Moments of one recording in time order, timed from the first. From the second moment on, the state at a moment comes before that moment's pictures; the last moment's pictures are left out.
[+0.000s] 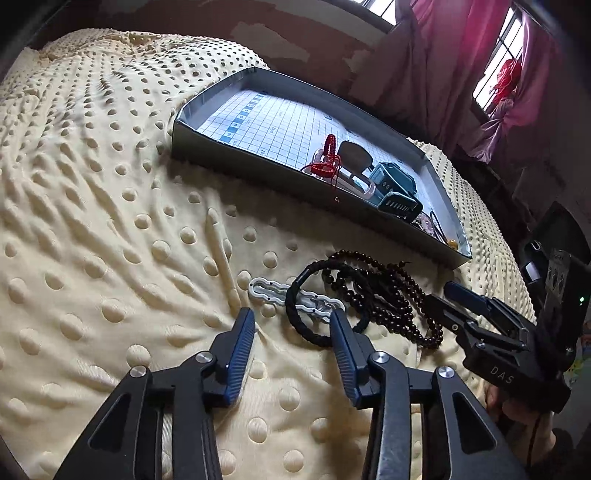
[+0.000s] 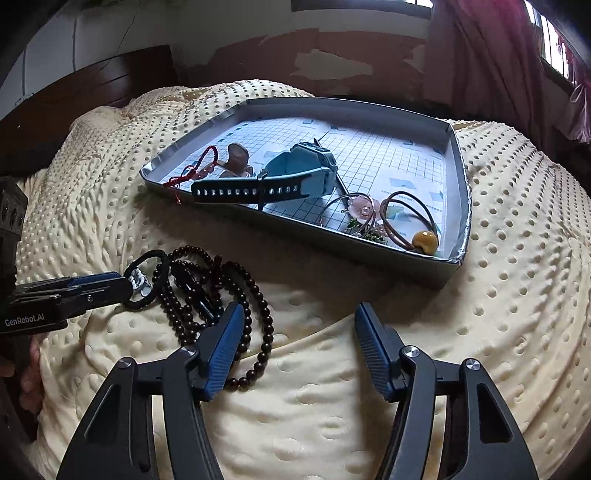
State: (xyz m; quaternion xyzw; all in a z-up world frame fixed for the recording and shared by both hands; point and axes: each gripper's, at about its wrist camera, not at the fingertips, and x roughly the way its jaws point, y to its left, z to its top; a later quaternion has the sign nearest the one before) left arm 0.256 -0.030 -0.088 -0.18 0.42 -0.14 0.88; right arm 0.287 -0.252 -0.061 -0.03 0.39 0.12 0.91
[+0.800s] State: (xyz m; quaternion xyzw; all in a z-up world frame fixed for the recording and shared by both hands) left arm 0.228 -0.031 -0.091 -0.23 0.42 -0.15 0.87; right arm 0.295 -0.242 -0.081 -0.03 0.44 0.14 0.89
